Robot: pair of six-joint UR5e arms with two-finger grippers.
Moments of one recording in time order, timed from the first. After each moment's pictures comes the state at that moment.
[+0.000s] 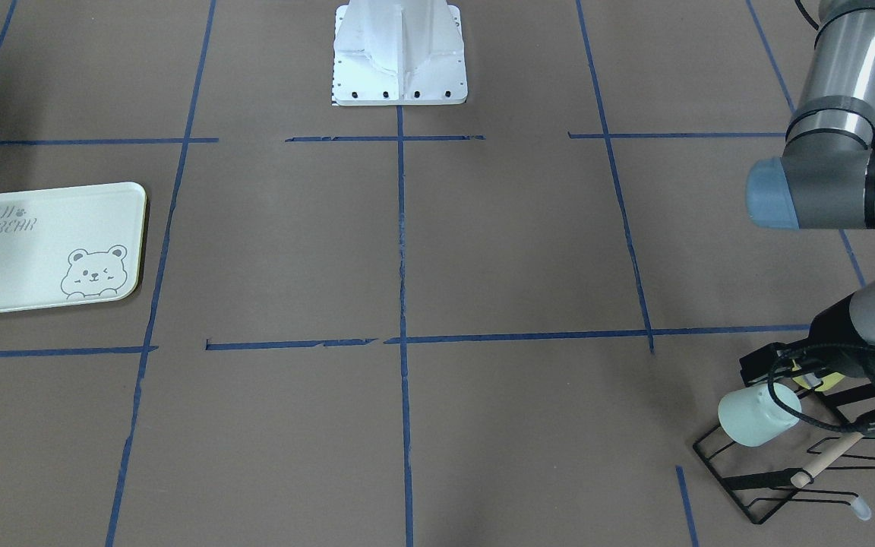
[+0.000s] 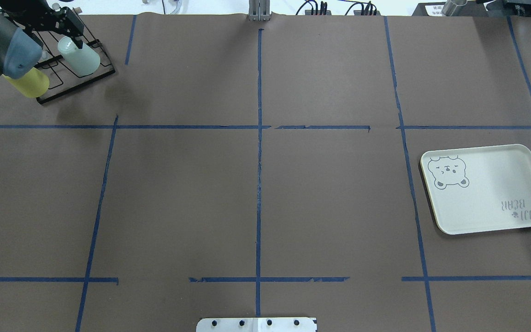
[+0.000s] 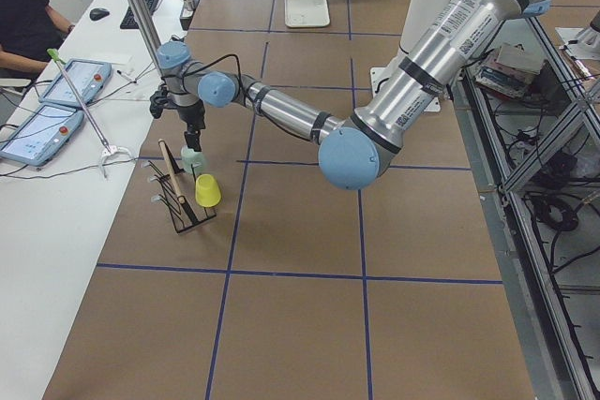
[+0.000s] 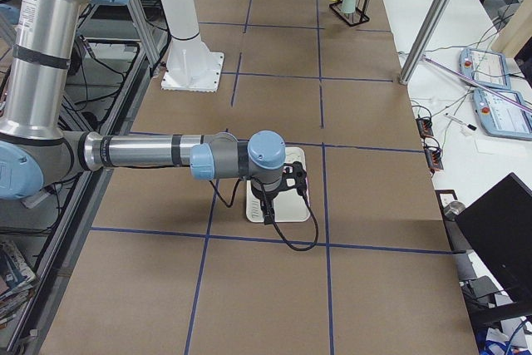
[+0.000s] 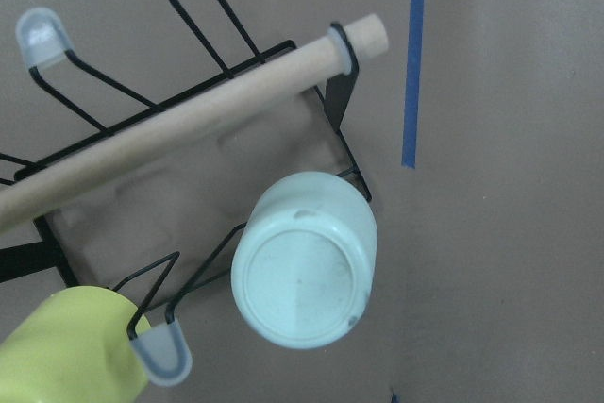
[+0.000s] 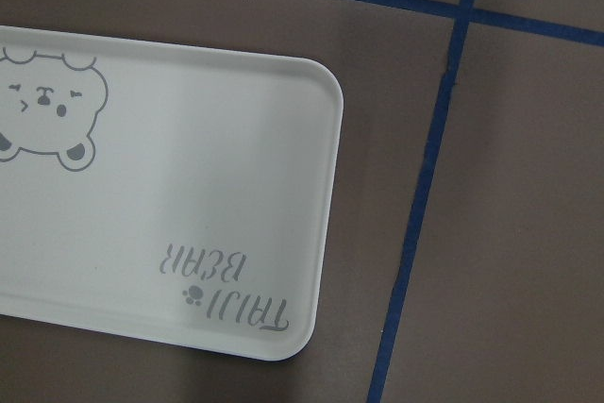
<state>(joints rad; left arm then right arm) -1.18 -2.25 -1.25 -1.62 -2.23 -0.63 1.47 -1.83 1.88 -1.52 2.40 -0.08</state>
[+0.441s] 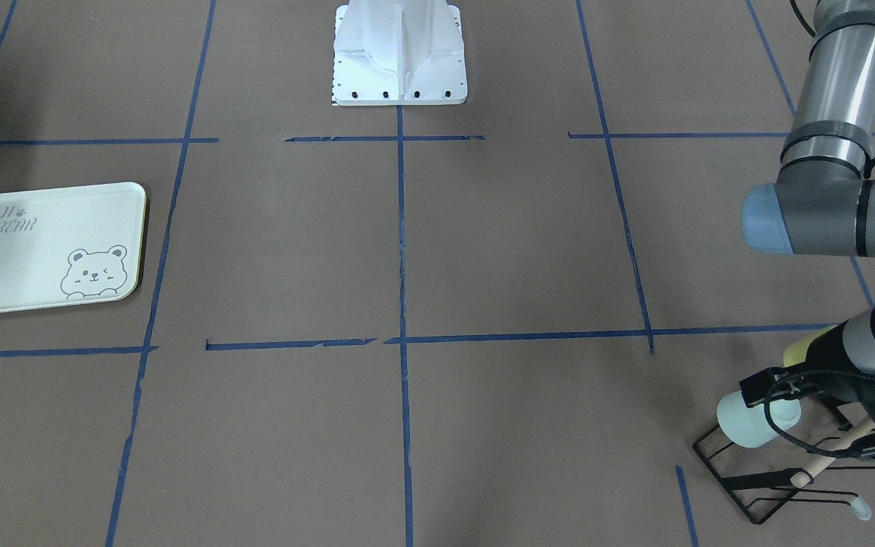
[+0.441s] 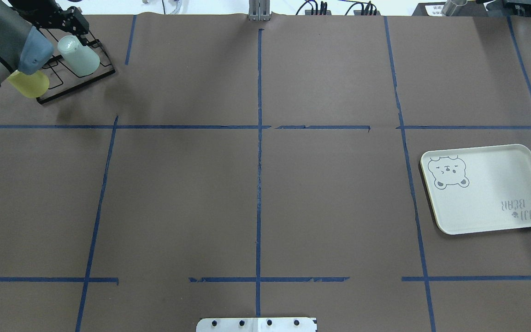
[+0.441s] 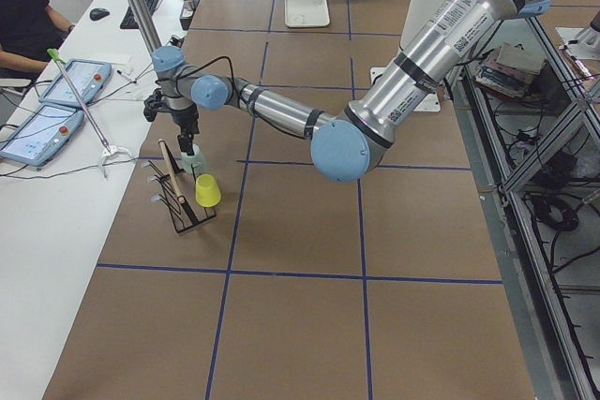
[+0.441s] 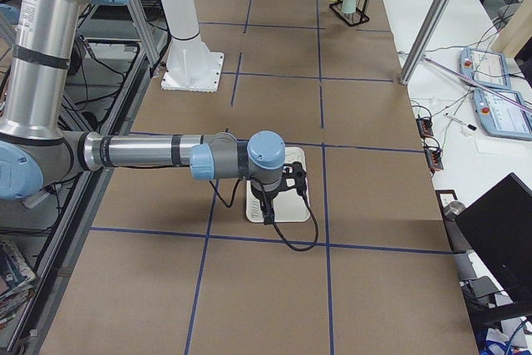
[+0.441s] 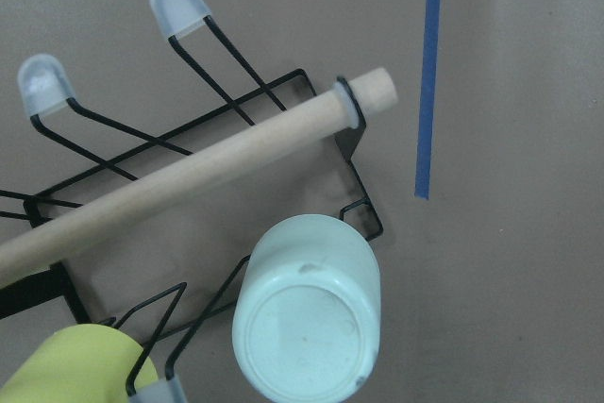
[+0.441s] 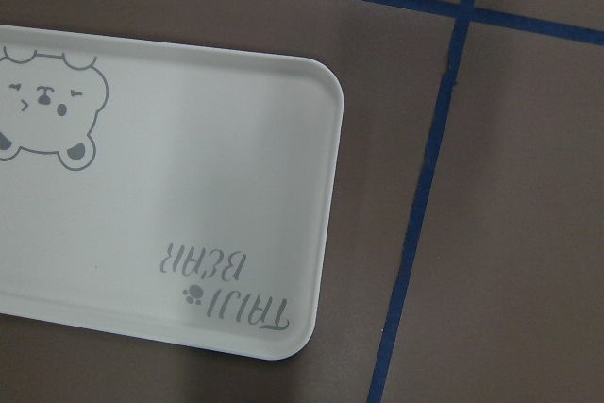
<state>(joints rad) -1.17 -2.28 -1.16 -1.69 -2.21 -0.63 1.47 -1.84 1.88 -1.52 2.40 -0.08</state>
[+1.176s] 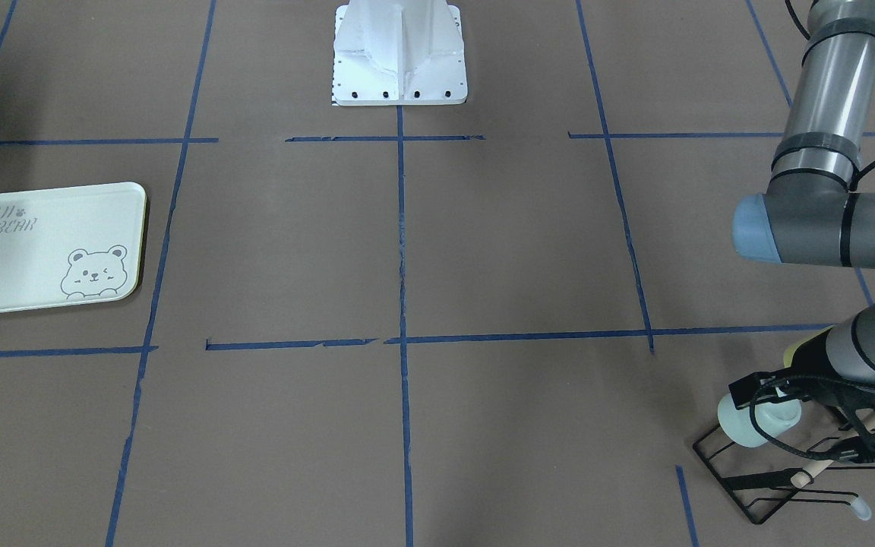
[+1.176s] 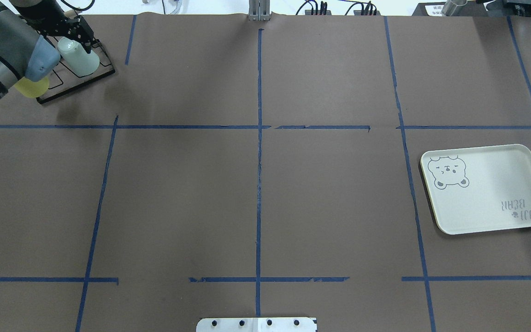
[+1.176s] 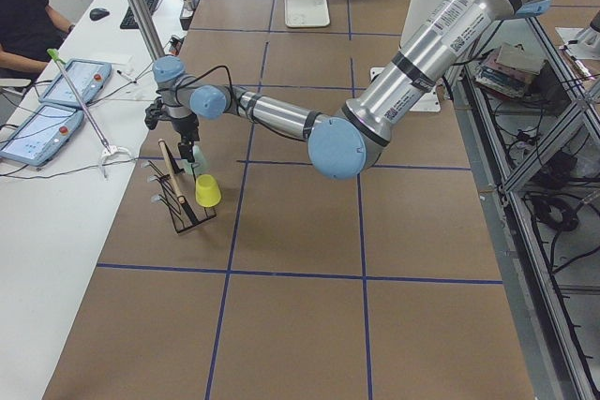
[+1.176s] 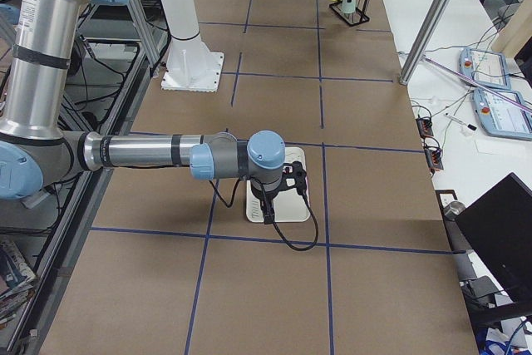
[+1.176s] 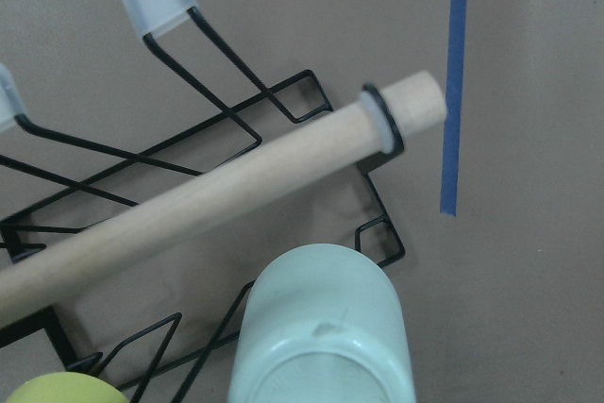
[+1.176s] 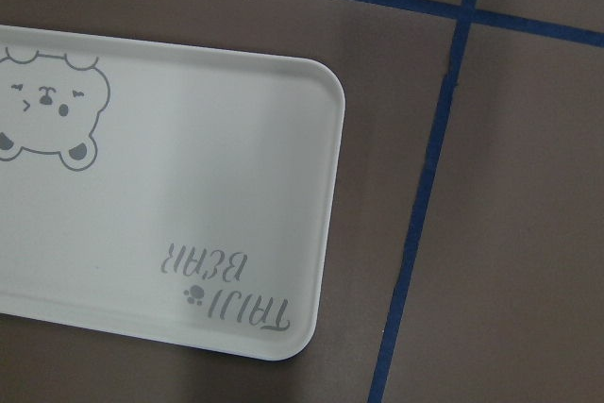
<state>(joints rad) -1.15 -2.28 -1.12 -1.73 -2.21 -0.63 1.47 -1.84 1.88 -1.52 2.40 -0.08</state>
